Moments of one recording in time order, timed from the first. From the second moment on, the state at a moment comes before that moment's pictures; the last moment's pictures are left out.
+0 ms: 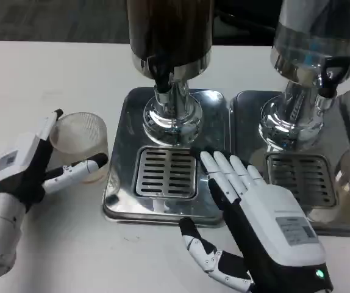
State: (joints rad) left arm -0.55 0.51 -0.29 1.27 0.51 -0.53 0.37; right arm 0.45 -0.17 0.41 -0.54 -0.99 -0.03 -0.01
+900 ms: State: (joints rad) left arm -0.55 0.47 -0.24 1.28 0.46 -0.61 0.34; right arm 0.47 -0.16 0.42 -0.55 -0.99 -0.01 -0.01
